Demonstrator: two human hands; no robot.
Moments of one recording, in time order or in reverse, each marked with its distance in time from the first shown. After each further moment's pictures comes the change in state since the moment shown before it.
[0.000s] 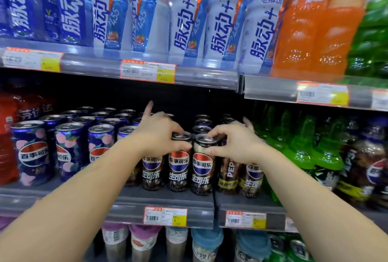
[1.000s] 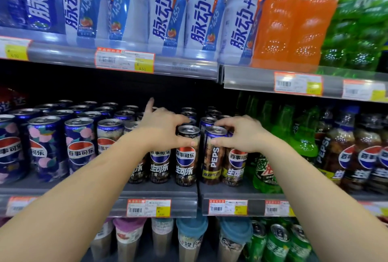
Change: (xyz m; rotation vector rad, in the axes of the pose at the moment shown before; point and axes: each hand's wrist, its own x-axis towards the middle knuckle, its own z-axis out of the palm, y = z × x) left_hand 0.016 0.044 0.004 -0.031 -0.052 0.016; right_hand -0.019 0.043 -0.018 -0.061 -0.091 0.155
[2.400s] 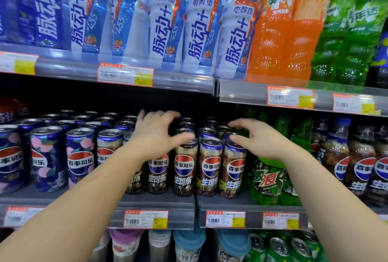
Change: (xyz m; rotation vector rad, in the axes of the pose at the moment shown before) left_hand -0.003 -0.009 0.001 -0.195 0.244 -0.137; right_hand -0.012 0.024 -0.027 0.118 0.118 -0.112
